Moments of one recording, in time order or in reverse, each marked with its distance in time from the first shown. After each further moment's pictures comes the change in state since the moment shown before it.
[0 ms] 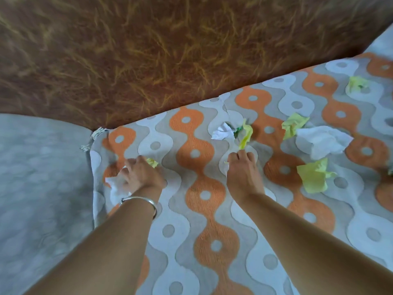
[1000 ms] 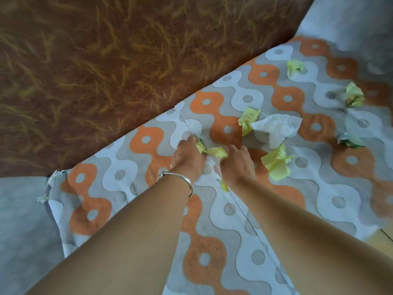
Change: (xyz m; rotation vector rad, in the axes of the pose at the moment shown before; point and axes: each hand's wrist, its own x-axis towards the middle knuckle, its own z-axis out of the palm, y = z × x) left_hand -0.051 0.142 0.036 0.076 -0.361 0.642; right_hand 0.021 0.044 -0.022 0.446 0.009 0.514
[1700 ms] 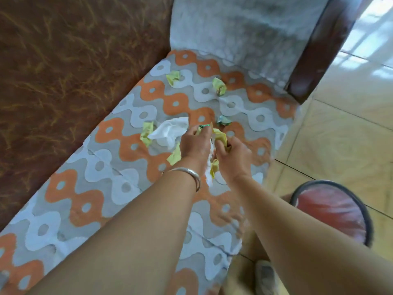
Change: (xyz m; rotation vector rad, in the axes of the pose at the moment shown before) left_hand -0.121 0.193 0.079 -0.685 -0.259 0.060; right_hand -0.070 0.128 -0.139 0.514 0.520 0.248
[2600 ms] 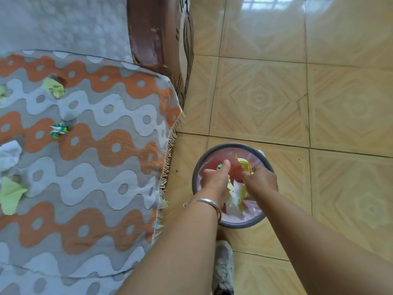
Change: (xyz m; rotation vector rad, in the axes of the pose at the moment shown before) left_hand -0.072 -0.238 0.362 0.338 -0.359 -0.423; right_hand 0.026 0.330 -0.248 -0.172 0.067 0.731
